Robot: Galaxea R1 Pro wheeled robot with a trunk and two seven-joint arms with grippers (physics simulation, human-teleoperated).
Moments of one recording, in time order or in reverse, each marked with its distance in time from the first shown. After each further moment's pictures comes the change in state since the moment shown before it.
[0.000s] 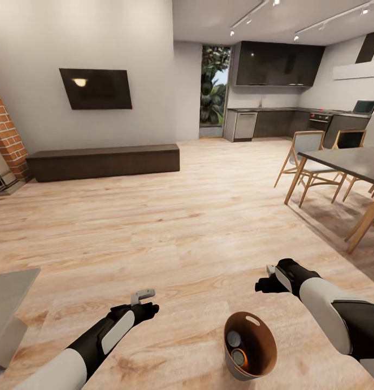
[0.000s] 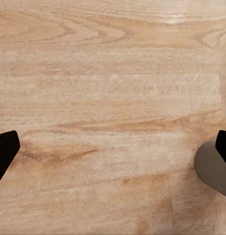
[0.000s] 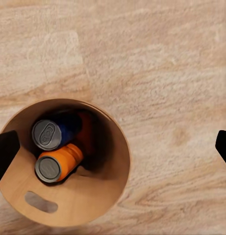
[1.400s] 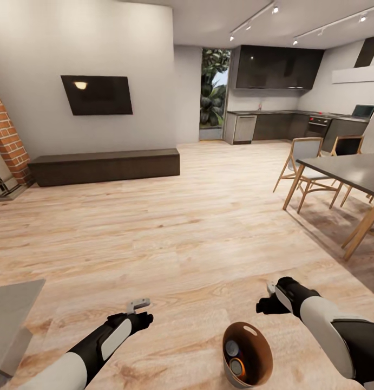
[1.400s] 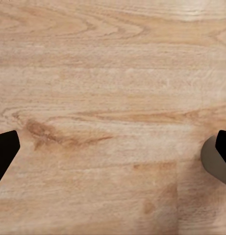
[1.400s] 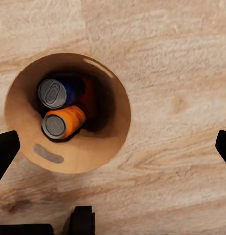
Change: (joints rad) left arm -0.002 -0.012 0.000 0.127 -0.005 -0.038 -0.011; right arm 0.104 0.009 0.003 0.001 0.000 -0.003 -0.003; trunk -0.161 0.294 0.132
